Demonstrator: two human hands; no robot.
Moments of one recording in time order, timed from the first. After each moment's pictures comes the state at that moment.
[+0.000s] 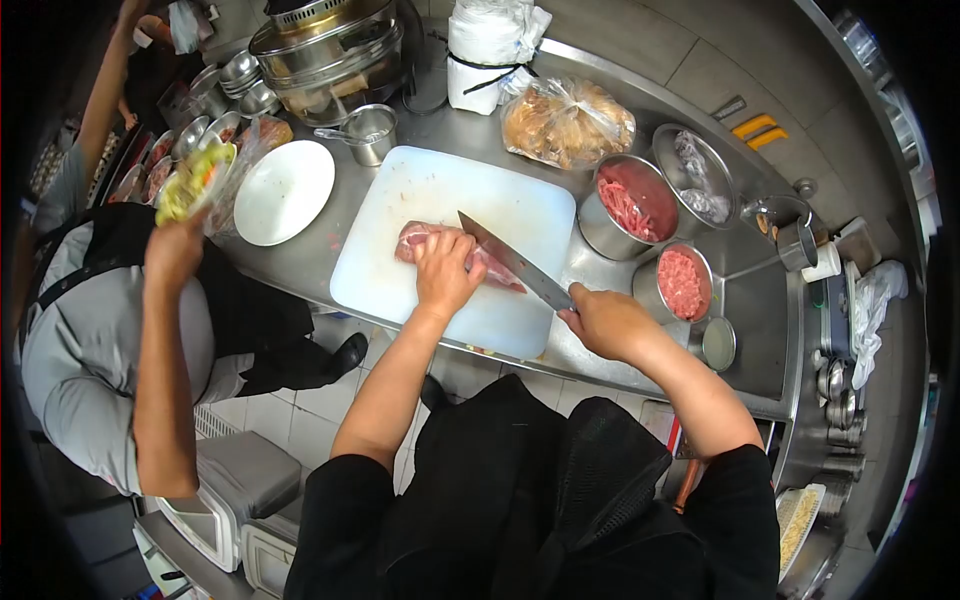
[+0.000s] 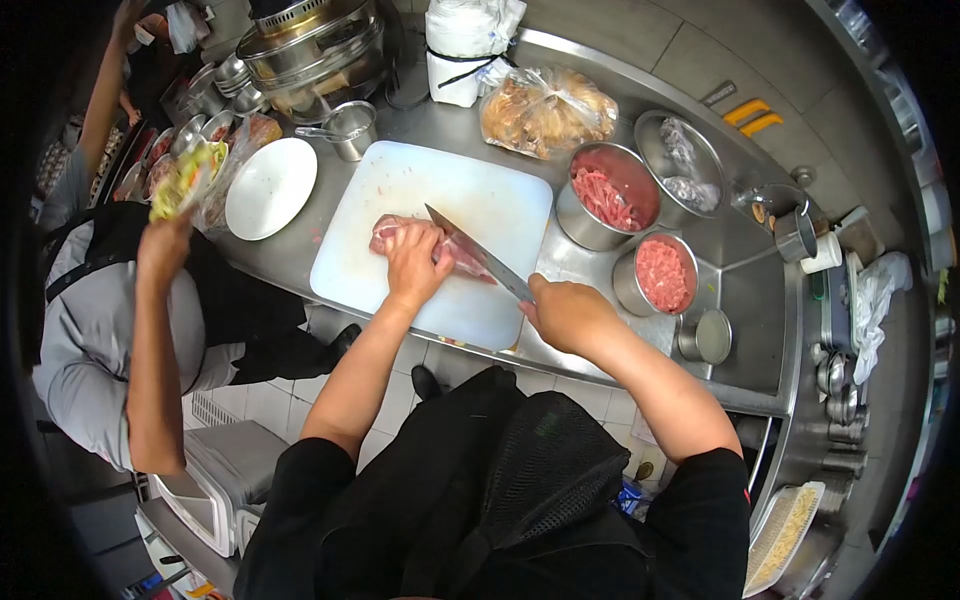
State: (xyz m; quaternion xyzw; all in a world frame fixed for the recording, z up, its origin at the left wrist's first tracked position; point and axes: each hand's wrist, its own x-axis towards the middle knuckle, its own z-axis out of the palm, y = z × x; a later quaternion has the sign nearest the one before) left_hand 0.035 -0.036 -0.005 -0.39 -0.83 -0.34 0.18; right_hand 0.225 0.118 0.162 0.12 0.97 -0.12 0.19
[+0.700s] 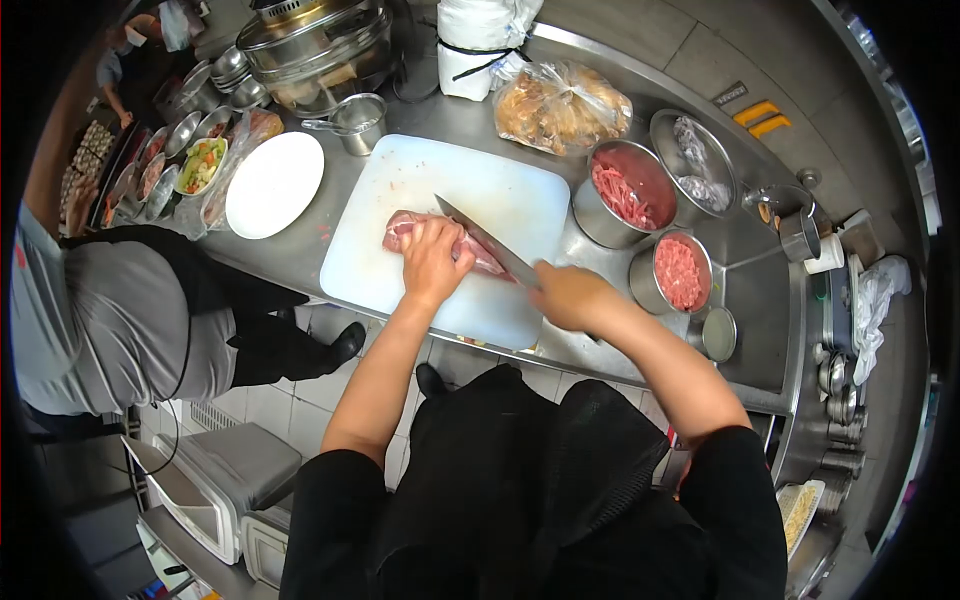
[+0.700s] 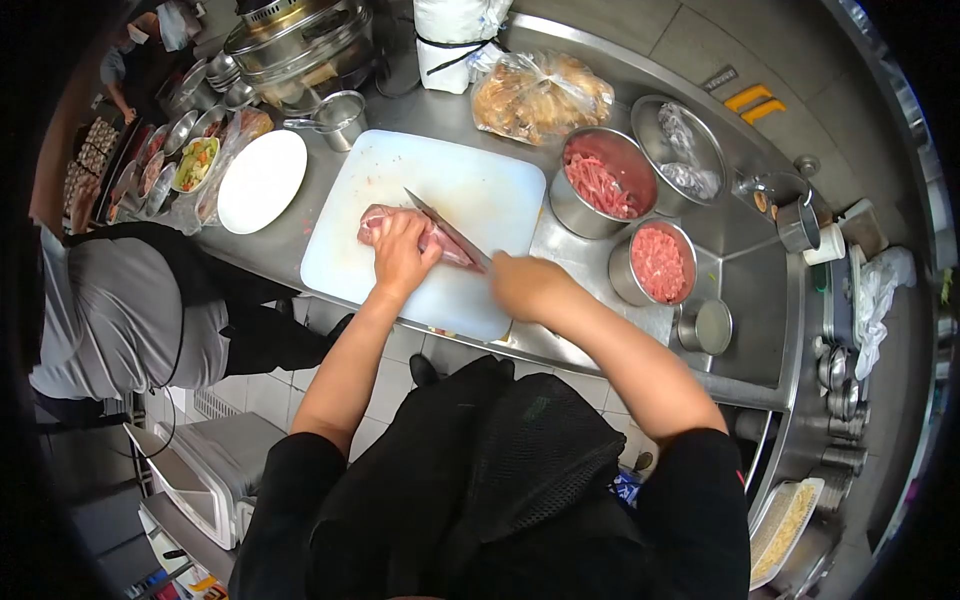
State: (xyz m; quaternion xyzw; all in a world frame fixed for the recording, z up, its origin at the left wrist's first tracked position) left_hand 0.034 -0.037 -0.001 -0.39 -0.84 -0.33 0.16; right_hand 0.182 0.113 0.144 0.16 0.93 -0.20 0.27
